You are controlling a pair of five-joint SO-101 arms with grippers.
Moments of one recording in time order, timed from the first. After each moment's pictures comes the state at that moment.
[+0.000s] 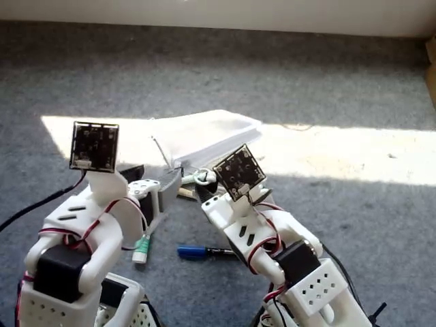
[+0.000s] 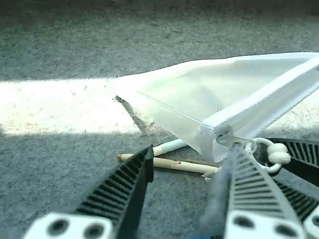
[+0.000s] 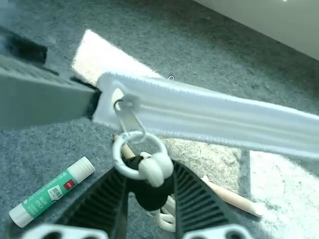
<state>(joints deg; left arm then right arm) 10.9 -70.7 41.5 76.4 17.5 -37.3 -69.8 64.7 40.1 7.6</state>
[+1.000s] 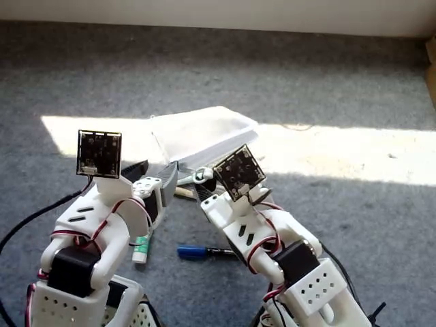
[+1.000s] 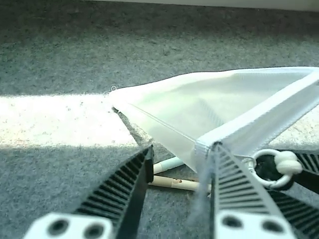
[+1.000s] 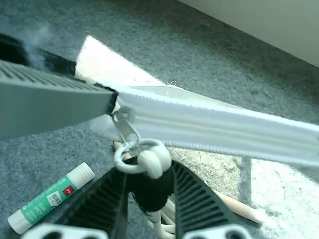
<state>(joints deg) 8.2 -75.6 53.4 65.1 17.2 -37.3 -69.8 65.2 38.1 7.6</state>
